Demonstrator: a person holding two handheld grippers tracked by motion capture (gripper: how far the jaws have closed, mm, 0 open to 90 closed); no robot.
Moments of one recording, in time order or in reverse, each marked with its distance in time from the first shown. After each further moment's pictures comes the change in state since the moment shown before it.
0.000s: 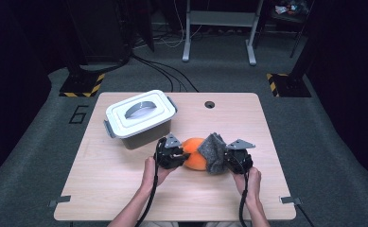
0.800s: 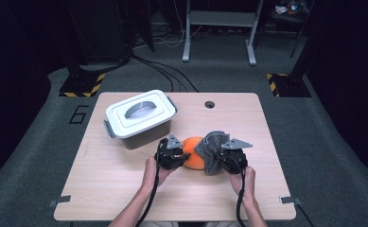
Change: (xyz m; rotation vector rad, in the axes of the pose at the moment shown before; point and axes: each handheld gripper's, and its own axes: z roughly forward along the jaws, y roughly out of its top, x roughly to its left) left arm 0.001 -0.002 0.003 0.016 0.026 -0.012; right arm 0.012 0.007 0.000 -0.056 0.116 -0.014
